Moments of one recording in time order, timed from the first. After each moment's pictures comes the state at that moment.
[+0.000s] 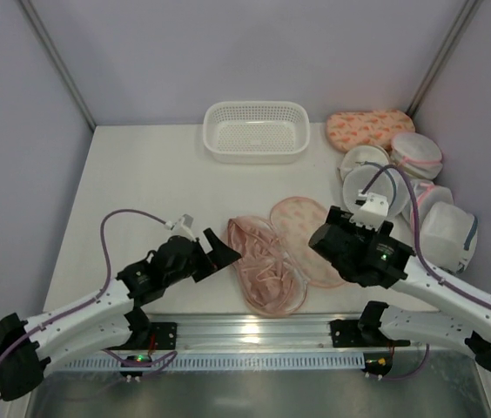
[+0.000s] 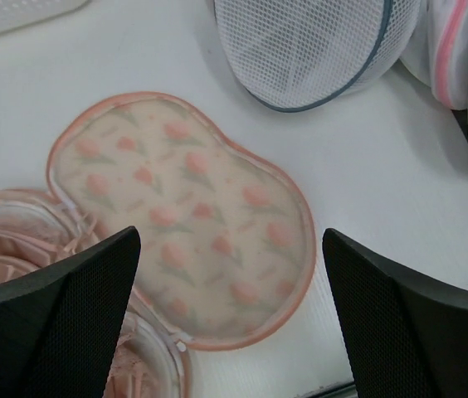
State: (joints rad) left arm -0.86 0.76 0.42 -0.21 -0.09 -1.17; right arm 0.98 0.96 0.96 -1.18 1.03 1.12
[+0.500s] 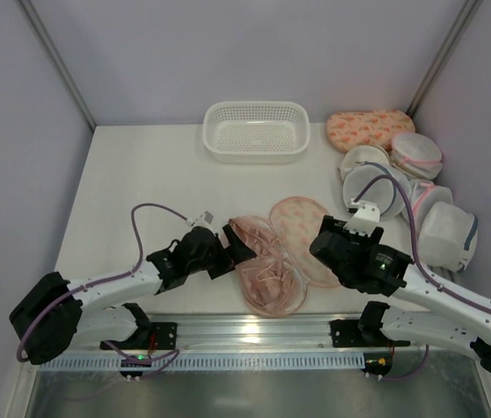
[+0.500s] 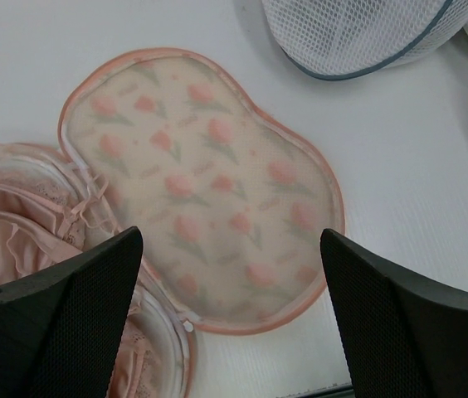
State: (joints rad) left arm -0.86 1.15 0.47 0.04 0.01 -1.21; right arm 1.01 0.84 0.81 -0.99 0.94 1.01
